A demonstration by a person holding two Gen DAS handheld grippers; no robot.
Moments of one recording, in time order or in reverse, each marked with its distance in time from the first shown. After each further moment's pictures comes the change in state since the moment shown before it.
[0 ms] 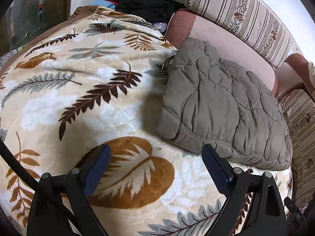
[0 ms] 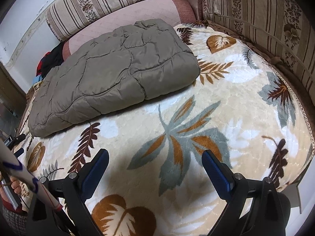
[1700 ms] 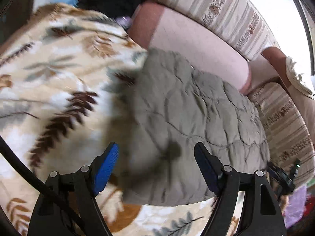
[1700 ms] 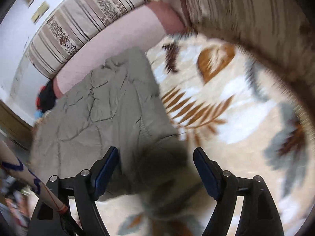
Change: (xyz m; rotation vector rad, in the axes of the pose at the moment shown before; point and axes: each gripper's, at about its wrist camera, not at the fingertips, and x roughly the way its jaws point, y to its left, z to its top) left arm 0.016 -0.025 0.070 0.084 0.094 -0.207; right arm 0.025 -0.059 0.109 0.116 -0.060 0.048
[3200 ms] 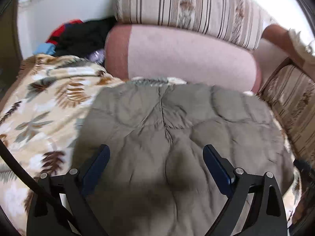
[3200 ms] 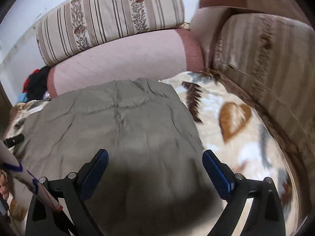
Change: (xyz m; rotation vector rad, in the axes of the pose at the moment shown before) left arm 0.059 -0.112 0.039 0.220 -0.163 0.167; right arm 0.030 0.080 0.038 -0.220 -0.146 -0.139
